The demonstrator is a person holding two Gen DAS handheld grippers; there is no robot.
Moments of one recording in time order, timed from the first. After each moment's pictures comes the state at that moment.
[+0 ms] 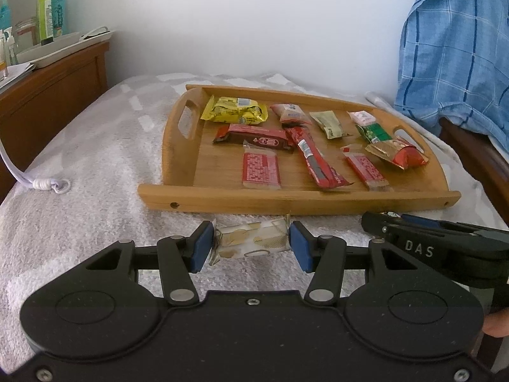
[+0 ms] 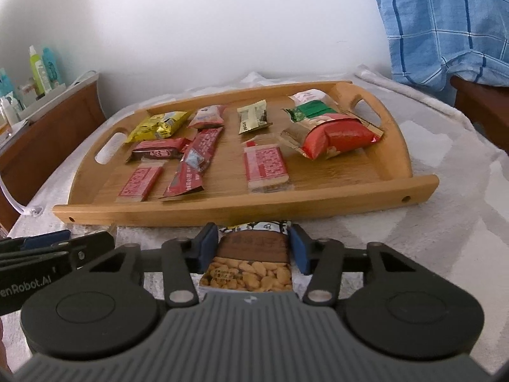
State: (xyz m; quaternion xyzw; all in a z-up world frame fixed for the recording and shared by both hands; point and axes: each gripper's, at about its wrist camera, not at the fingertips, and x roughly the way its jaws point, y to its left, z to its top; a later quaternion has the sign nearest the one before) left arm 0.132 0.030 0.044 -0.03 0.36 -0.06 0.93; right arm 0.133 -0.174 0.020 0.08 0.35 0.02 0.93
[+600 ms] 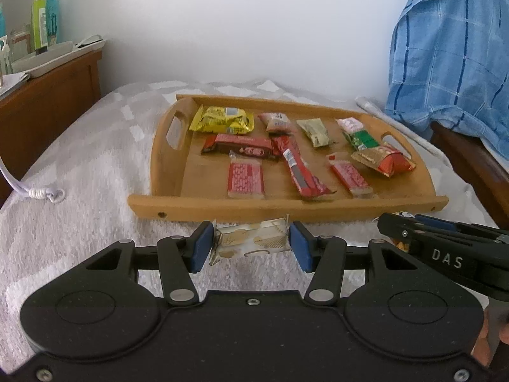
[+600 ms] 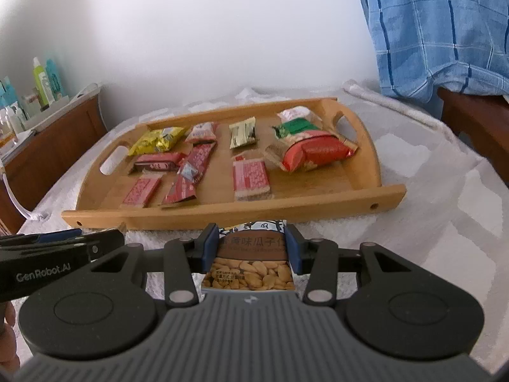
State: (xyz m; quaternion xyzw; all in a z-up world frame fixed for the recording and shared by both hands) left arm 0.128 0.021 0.056 -0.03 0.35 -0.08 0.93; right arm 0.110 -0.188 0.042 0.07 0.32 0.02 0.94
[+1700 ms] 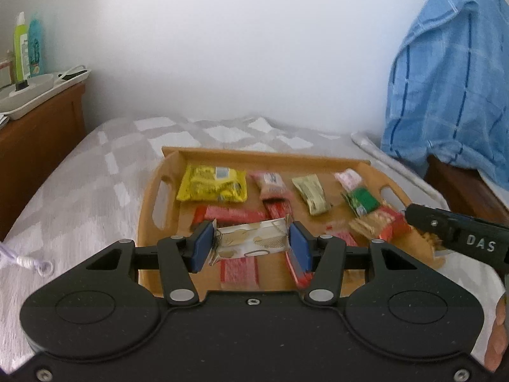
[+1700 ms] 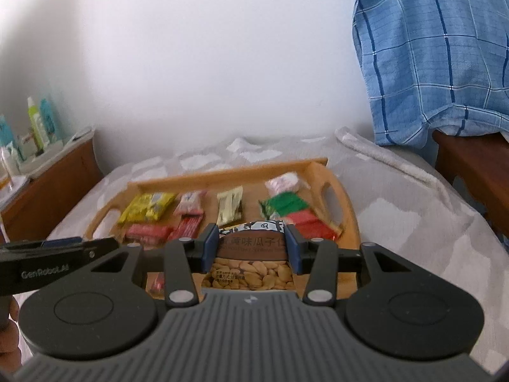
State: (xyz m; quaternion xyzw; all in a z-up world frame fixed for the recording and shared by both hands) left arm 0.195 0.023 0.096 -0.04 0.32 -0.09 0.94; right arm 0.155 -0.219 0.089 0.09 0.27 0.01 0.96
